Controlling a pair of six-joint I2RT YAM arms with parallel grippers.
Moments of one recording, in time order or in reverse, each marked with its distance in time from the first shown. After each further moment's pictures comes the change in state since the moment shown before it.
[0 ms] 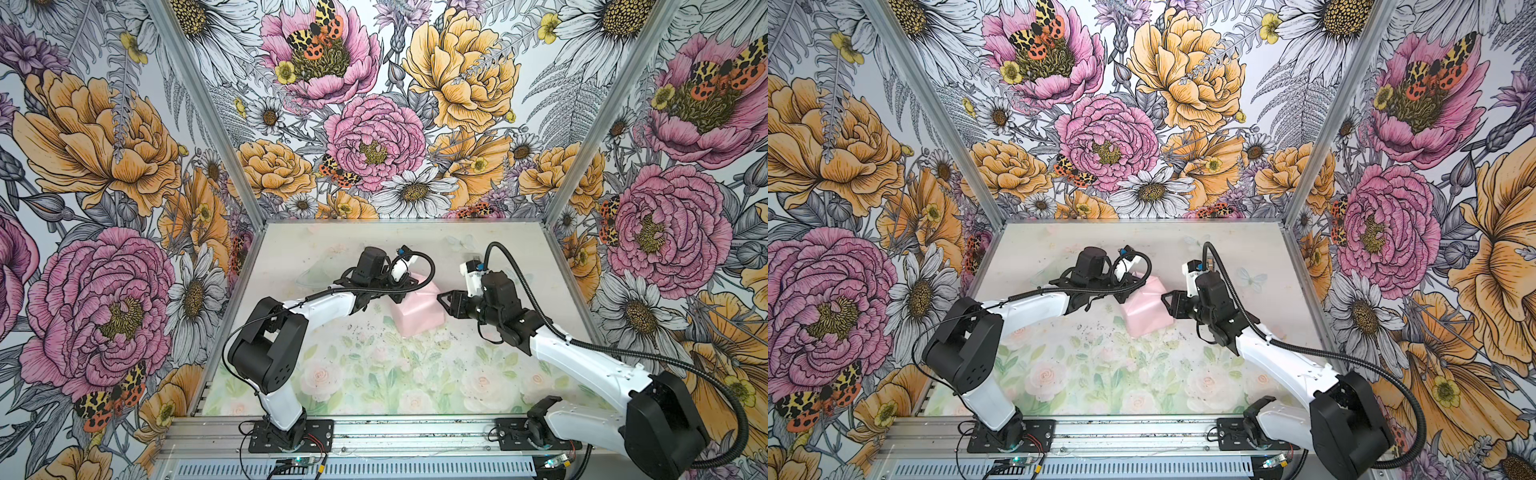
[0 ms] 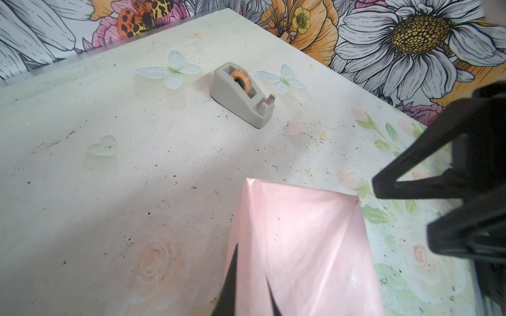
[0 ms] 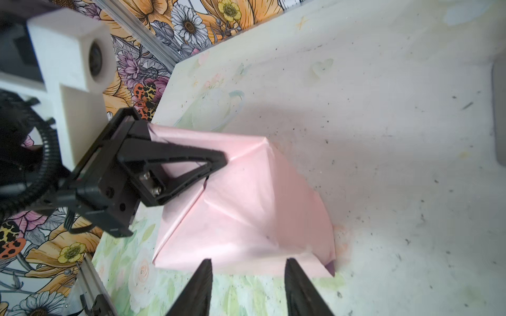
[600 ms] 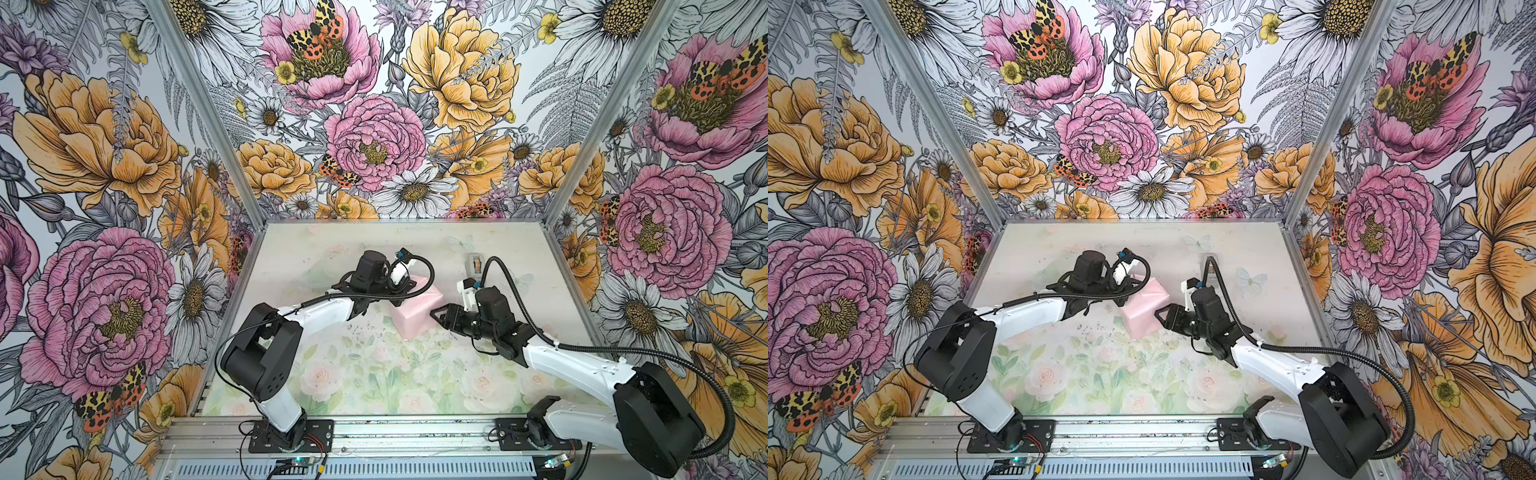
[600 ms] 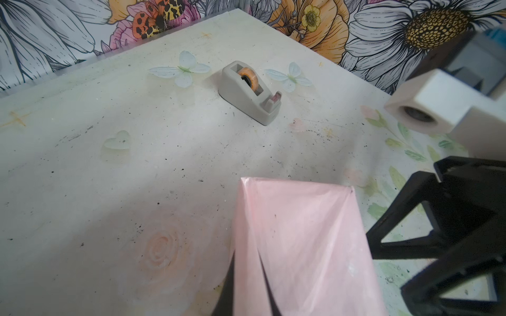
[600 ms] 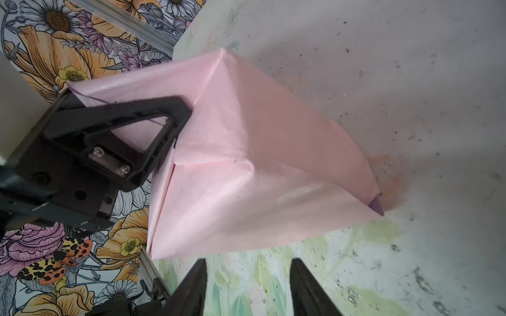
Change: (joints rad) left arm -0.026 -0.056 -0.050 0.005 -0.078 0.000; right arm 0.037 0.070 -0.116 0.180 -0.080 0.270
